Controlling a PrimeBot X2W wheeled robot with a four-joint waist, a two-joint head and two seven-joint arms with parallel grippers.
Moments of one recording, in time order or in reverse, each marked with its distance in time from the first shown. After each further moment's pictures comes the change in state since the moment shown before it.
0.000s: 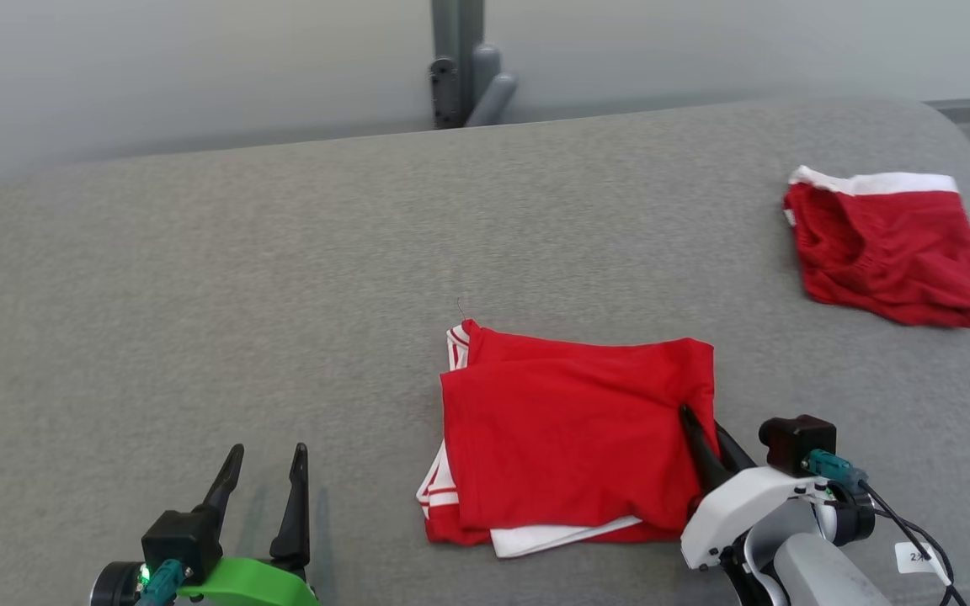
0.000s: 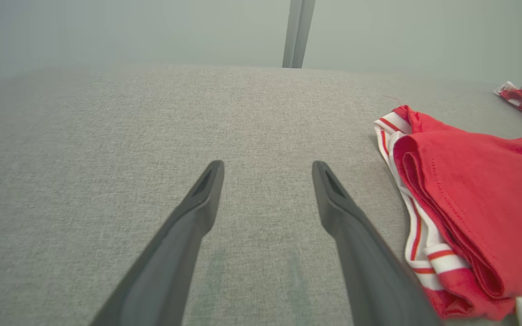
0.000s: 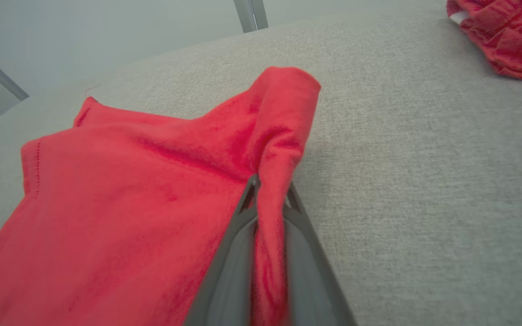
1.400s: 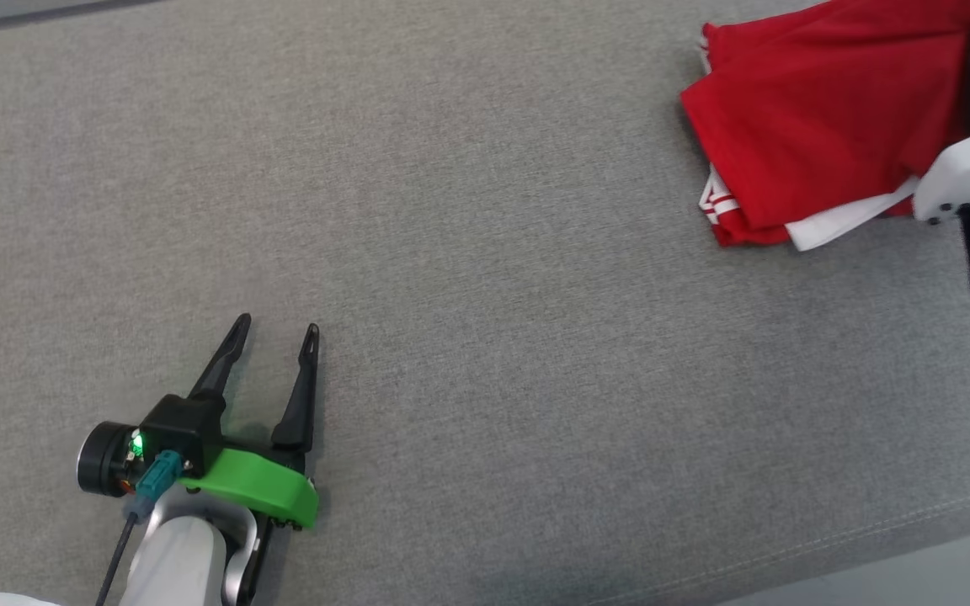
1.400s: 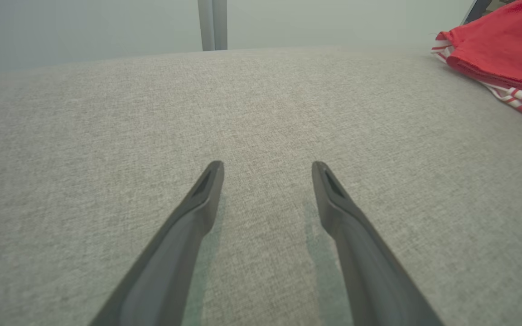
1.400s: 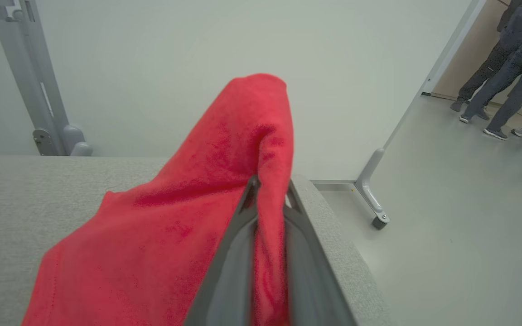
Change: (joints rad) left arm -0.204 0.083 -0.112 -0.037 -0.002 0.000 0.000; right arm -0.579 -0.217 -0.343 0.118 -0.340 0.000 0.000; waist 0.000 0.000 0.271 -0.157
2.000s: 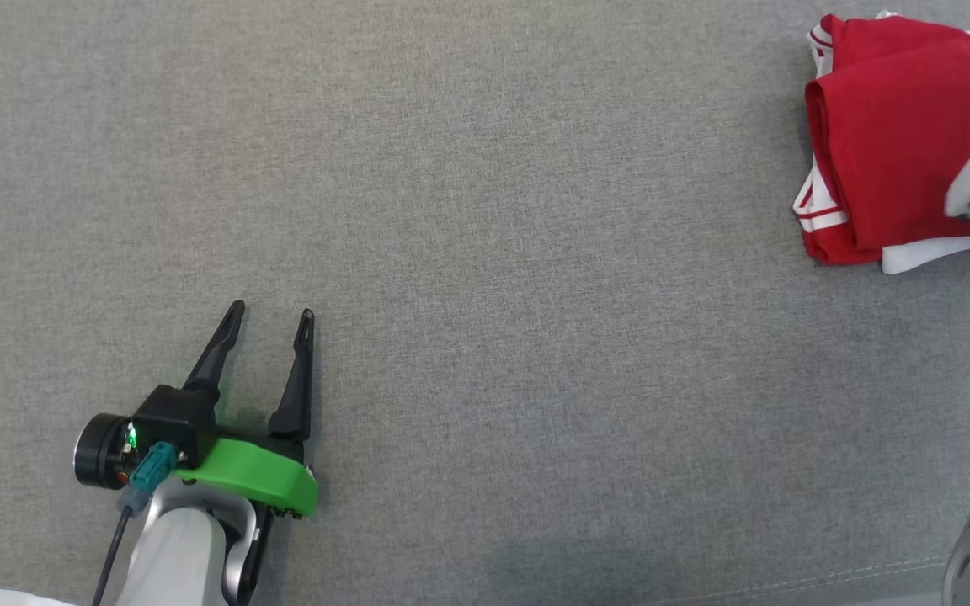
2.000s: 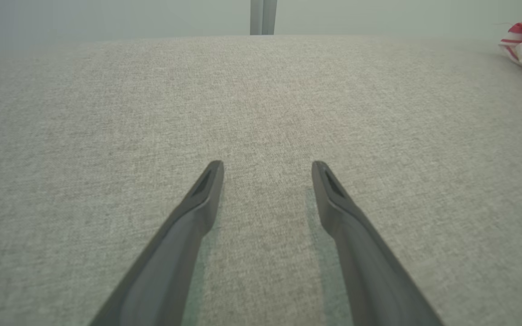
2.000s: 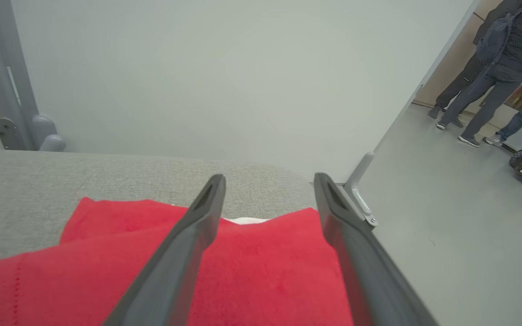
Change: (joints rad) left arm -0.023 -0.015 0.023 -0.010 0.001 0.000 0.000; right arm -0.006 0.076 -0.365 -0.089 -0.343 0.000 0.001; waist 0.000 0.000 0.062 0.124
